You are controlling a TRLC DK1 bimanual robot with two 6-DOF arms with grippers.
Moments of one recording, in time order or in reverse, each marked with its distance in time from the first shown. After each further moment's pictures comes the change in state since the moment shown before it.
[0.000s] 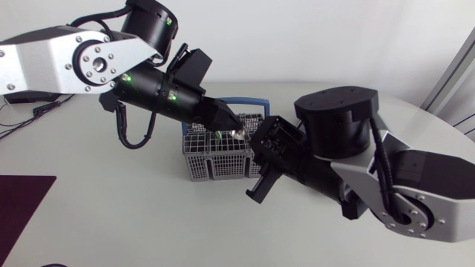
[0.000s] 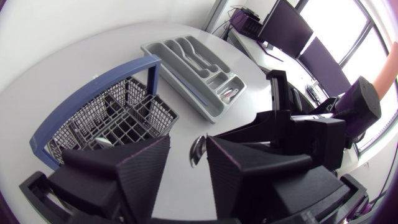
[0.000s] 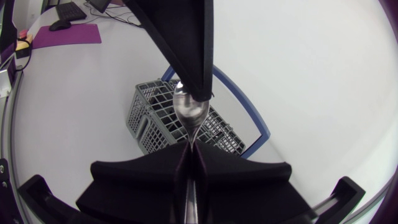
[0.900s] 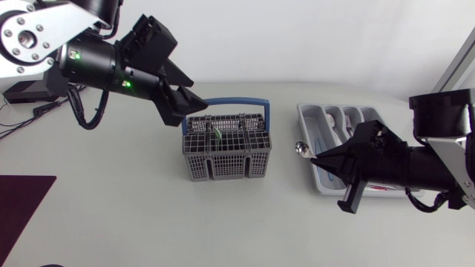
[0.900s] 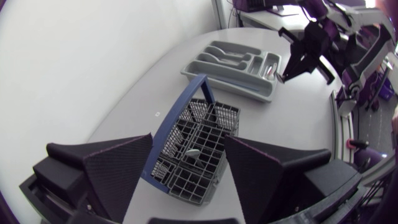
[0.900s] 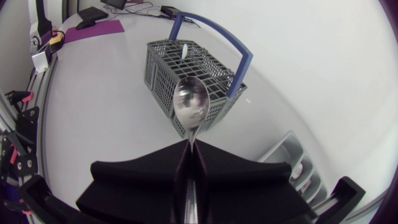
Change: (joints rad) left arm 0.099 -0.142 -0.011 -0.030 -0.203 0.575; right arm -0.660 -0.246 -0.107 -0.388 -0.729 -0.274
